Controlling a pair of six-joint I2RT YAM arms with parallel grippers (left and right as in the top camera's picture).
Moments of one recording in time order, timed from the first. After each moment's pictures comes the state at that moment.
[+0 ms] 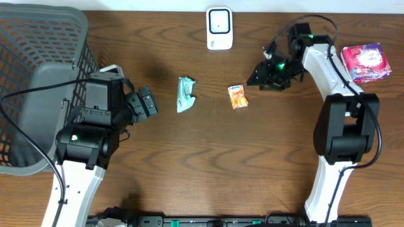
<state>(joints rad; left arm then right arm) -0.18 1.11 1.12 -0.87 -0.04 -0.48 0.07 2.19 1.77 -1.09 -0.61 0.07</state>
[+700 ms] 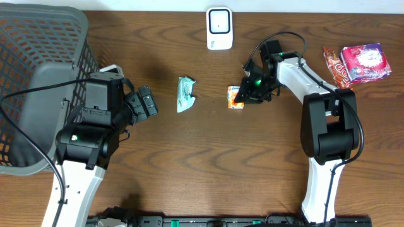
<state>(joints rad) -0.18 1.11 1.12 -0.87 -0.04 -0.48 0.20 2.22 1.59 -0.89 -0.53 0.16</state>
